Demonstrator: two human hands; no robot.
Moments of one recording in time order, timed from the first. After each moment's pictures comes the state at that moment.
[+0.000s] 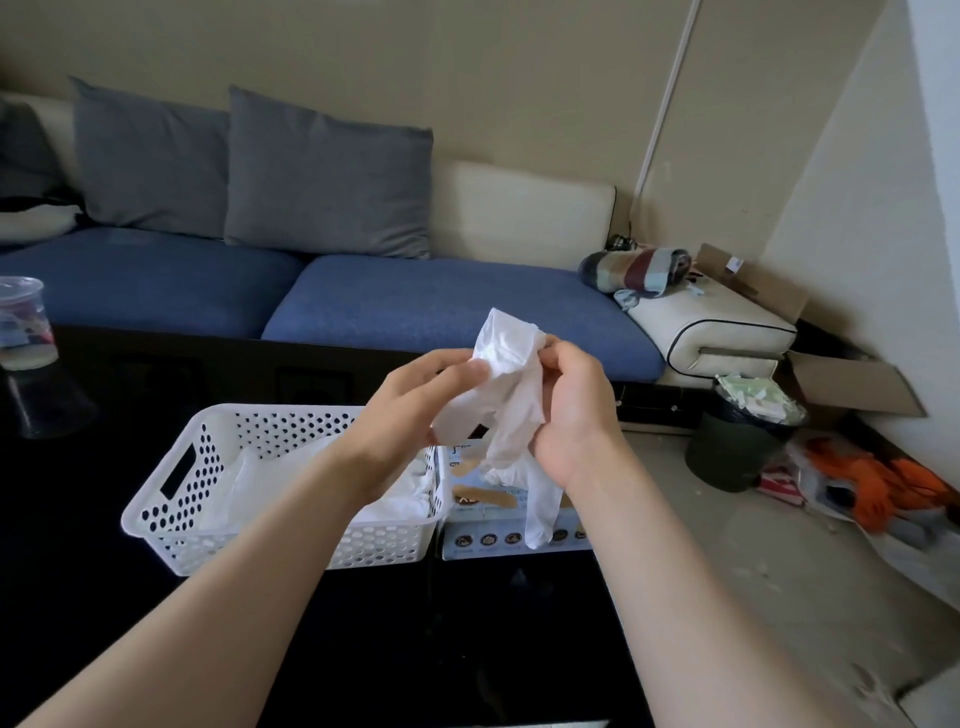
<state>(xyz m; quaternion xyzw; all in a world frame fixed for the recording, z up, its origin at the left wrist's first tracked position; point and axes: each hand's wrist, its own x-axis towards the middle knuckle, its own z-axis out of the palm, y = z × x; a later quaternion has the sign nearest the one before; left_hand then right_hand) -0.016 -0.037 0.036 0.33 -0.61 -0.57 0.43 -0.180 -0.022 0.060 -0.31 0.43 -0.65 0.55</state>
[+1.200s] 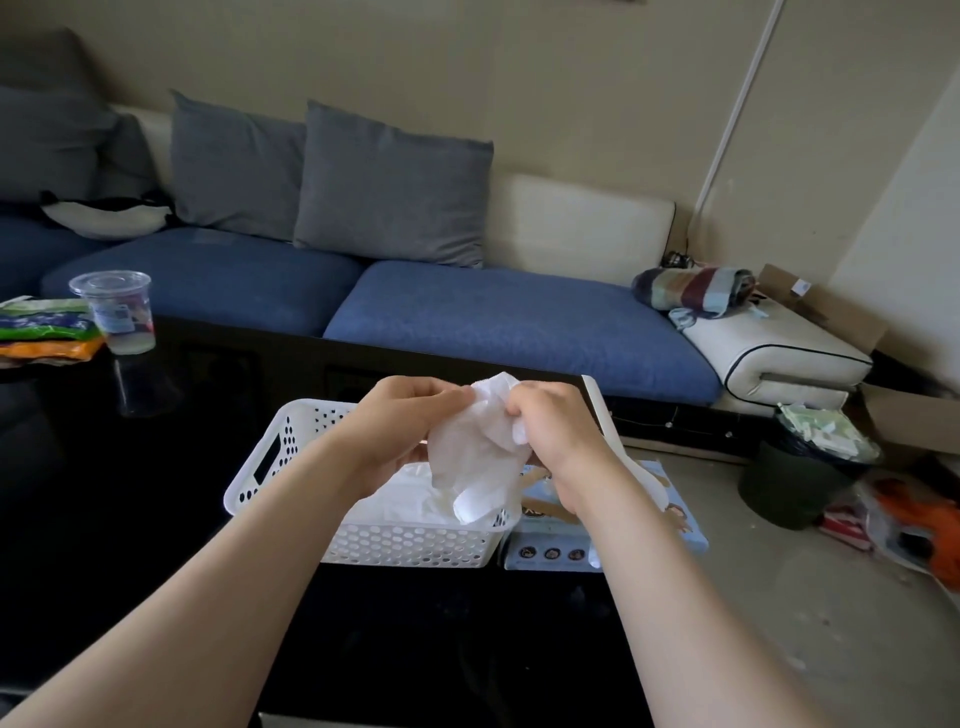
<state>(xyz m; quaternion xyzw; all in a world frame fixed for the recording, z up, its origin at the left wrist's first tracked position) 0.056 -0.050 0.030 0.45 -0.55 -0.57 0.41 -0.119 -0.027 0.048 -0.52 0.62 -0.43 0.39</state>
